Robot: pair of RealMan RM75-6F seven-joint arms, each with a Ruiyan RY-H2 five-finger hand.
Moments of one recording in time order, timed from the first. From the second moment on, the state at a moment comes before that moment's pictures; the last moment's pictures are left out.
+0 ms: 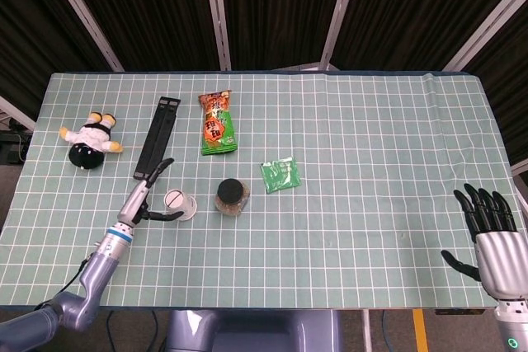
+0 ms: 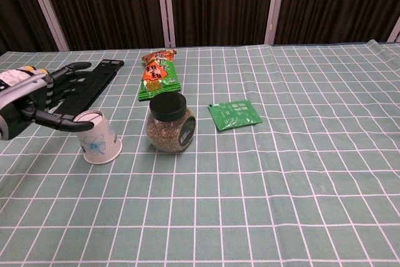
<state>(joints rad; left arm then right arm) -0.49 -1.68 -0.11 -1.10 1.49 1.13 -0.89 0.04 -1.04 0.07 -1.74 -1.63 1.59 -0.11</state>
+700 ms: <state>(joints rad) -0.29 -1.33 -0.05 -1.47 1.55 1.47 -0.13 0.03 -1.02 0.05 -1.78 -1.71 1.64 -0.09</state>
